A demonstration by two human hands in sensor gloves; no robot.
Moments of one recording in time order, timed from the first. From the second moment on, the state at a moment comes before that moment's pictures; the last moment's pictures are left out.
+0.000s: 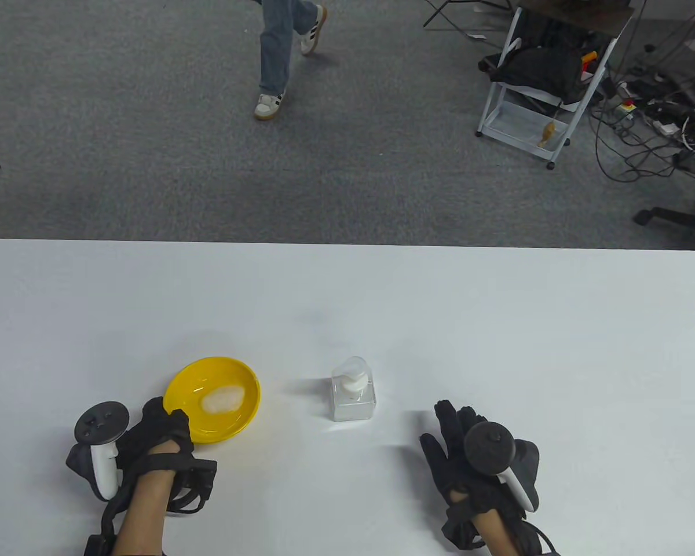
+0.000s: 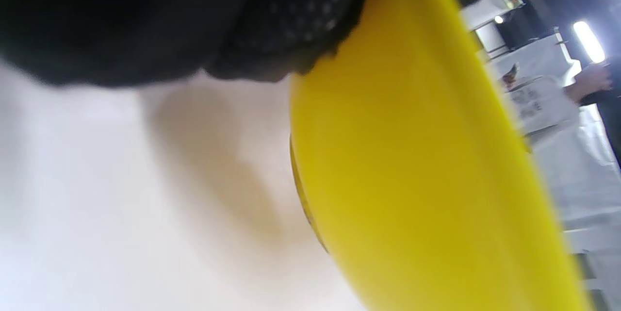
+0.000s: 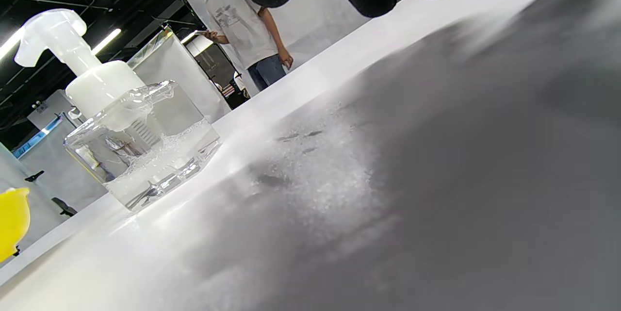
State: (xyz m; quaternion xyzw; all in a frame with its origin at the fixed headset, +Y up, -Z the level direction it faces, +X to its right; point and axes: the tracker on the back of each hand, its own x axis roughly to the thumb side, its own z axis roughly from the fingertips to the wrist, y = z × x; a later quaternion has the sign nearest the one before) left_hand -0.323 -0.796 -0.234 -0.06 0.34 0.50 0.79; right_hand 0.209 -0.778 -0.246 0.01 0.08 0.96 0.27
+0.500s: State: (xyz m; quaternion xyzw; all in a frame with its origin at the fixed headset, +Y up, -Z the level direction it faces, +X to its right) left_hand -0.325 -0.810 -0.231 -0.09 0.37 0.46 0.80; right_hand 0.206 -0.779 -0.247 0.01 0.09 0.96 0.25
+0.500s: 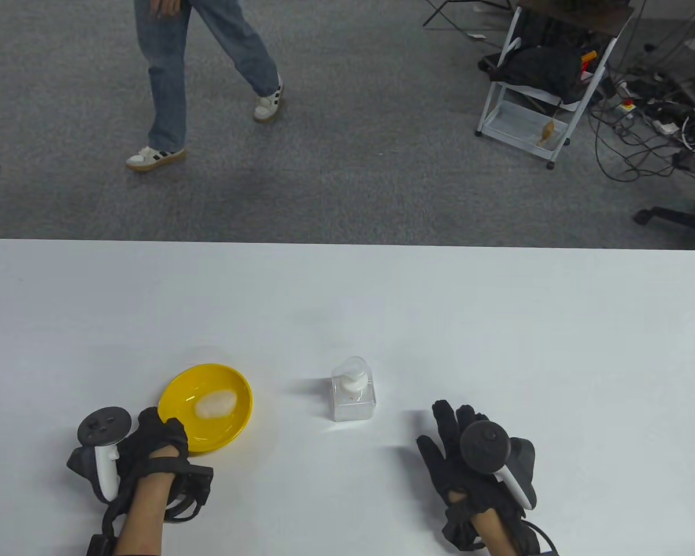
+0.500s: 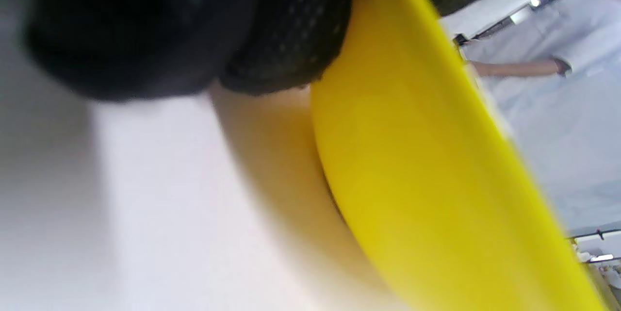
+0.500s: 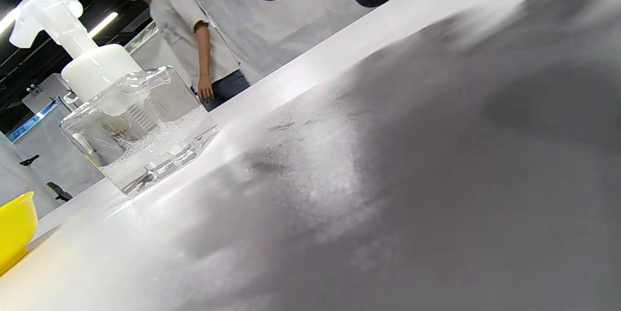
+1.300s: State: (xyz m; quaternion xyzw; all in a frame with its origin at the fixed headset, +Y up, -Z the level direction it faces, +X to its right) left_hand -0.160 -0.715 -0.213 -0.10 0.06 0.27 0.96; right_hand 0.186 -0.764 -0.235 0.03 0.02 0.99 0.16
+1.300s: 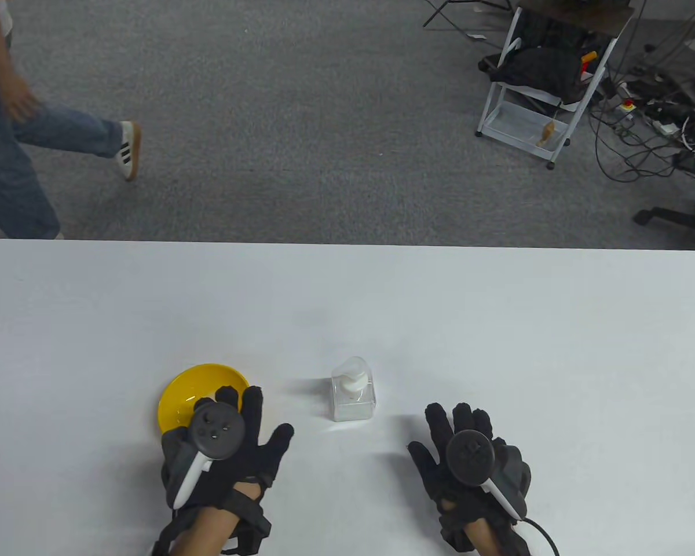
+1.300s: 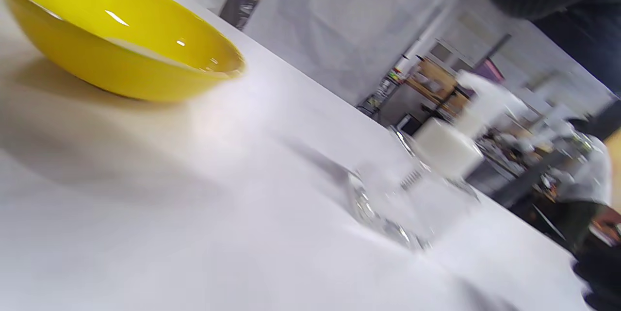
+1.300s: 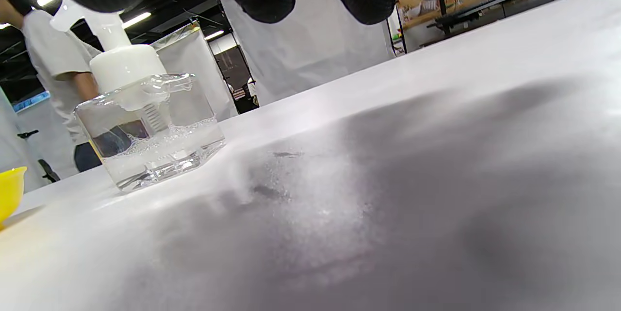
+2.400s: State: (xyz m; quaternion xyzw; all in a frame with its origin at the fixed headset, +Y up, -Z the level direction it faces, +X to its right) left_hand -0.112 -0.768 -0.212 -0.12 0.00 0.20 0.97; right_hand 0.175 -0.778 -0.227 0.07 0.06 0.98 0.15
